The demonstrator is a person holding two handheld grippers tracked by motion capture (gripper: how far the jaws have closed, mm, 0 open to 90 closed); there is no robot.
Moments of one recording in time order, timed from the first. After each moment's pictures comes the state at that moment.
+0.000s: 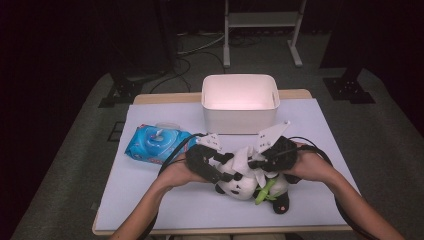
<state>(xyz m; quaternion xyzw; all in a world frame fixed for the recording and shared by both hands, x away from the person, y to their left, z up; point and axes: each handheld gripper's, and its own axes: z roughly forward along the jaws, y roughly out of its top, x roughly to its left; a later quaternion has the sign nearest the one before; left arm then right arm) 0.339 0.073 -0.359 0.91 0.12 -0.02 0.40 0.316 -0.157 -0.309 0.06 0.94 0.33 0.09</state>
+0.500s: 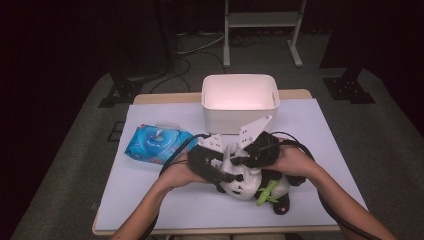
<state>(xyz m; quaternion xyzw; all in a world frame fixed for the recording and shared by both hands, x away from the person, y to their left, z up) 0.333 0.068 -0.355 0.91 0.11 0.00 0.41 0.323 -0.123 -0.301 0.04 0.93 0.35 0.08</state>
